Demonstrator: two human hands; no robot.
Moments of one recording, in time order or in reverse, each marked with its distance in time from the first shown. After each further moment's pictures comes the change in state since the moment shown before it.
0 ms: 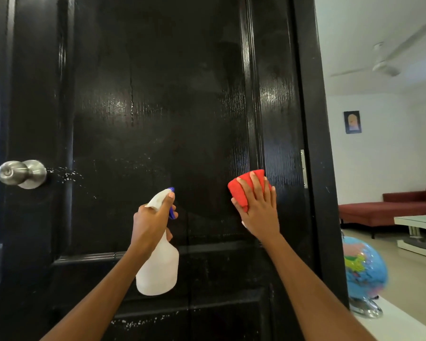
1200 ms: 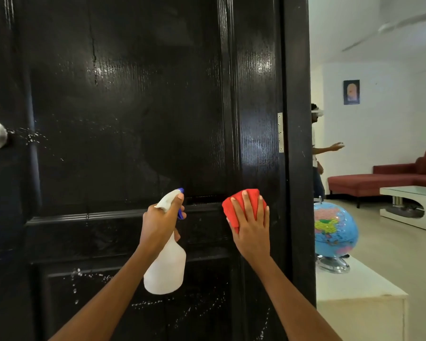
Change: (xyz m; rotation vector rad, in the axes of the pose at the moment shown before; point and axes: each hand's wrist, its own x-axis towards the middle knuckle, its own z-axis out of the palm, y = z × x) left_hand -0.083 -0.038 0.080 -0.023 -0.124 -0.102; right_hand -0.165 0.041 0.005 -0.050 -0.203 0.073
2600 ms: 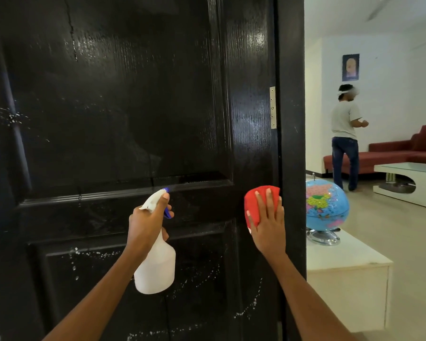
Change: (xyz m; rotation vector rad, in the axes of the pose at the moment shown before) left_hand -0.028 -0.037 -0.006 0.046 0.031 -0.089; right_hand -0.060 0.064 0.012 0.090 -0.001 0.181
